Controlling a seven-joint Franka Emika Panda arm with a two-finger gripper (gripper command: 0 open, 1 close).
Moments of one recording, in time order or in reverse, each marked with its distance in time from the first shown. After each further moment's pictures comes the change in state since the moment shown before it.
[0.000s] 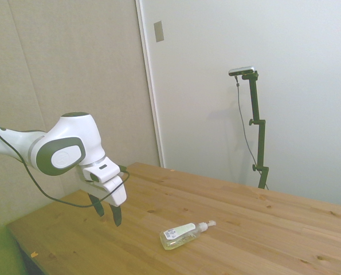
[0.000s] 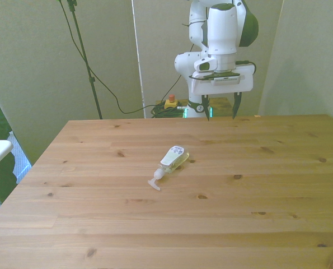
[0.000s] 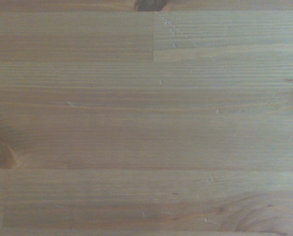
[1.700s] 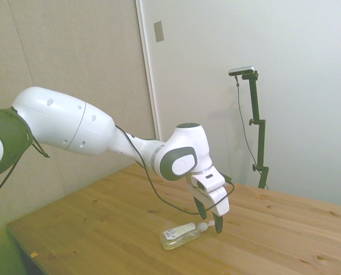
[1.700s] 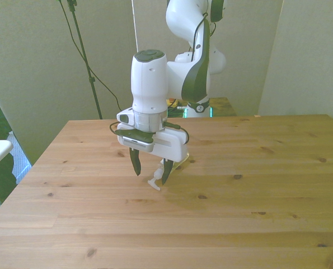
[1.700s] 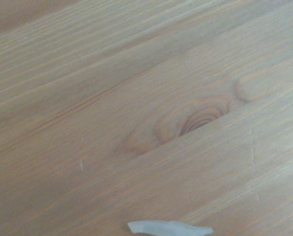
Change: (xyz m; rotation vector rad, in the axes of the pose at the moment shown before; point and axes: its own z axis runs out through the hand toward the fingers) arm 0.303 0.011 0.086 -0.063 0.111 0.457
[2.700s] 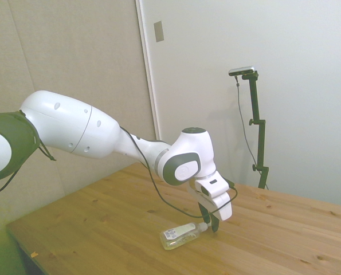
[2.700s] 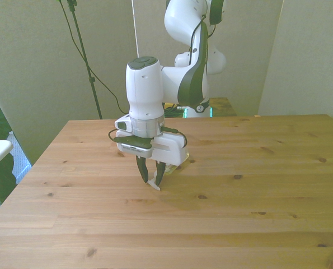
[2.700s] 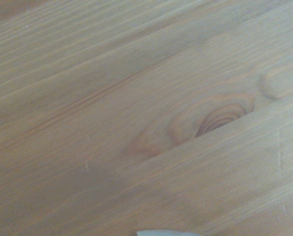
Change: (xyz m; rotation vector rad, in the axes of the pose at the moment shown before) arm 0.005 0.002 0.012 0.027 -0.052 -0.020
